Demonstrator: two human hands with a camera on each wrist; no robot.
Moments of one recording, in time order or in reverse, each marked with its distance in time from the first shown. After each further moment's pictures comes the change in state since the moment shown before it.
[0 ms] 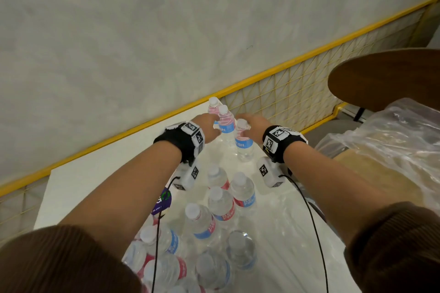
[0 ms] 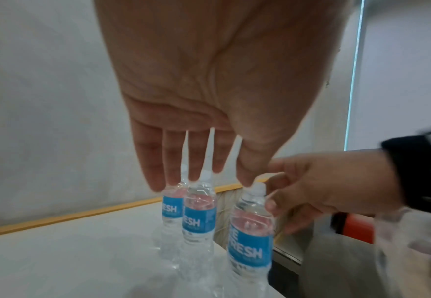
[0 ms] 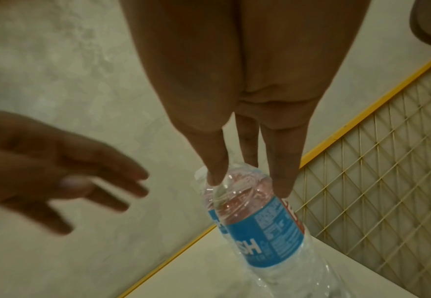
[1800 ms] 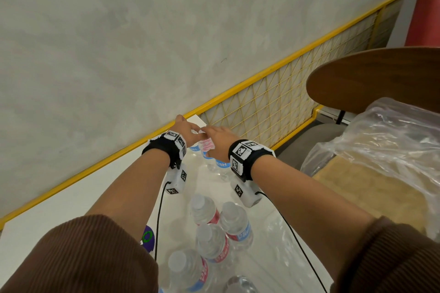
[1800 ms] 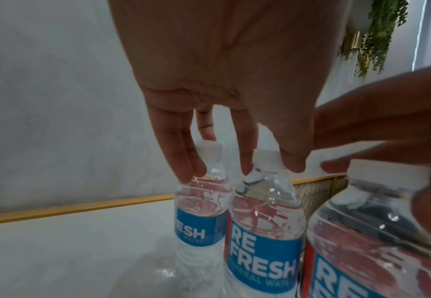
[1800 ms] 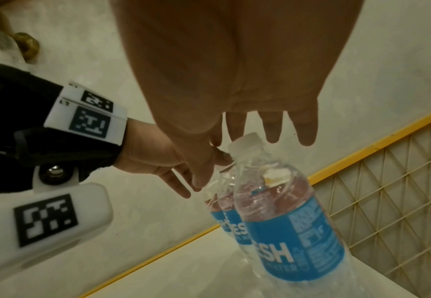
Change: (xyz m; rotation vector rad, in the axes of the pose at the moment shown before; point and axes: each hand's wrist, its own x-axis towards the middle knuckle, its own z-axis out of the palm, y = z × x) left_hand 0.109 -0.036 0.019 -0.150 0.095 -0.050; right_hand 0.029 -0.030 0.018 -0.232 -0.010 -0.116
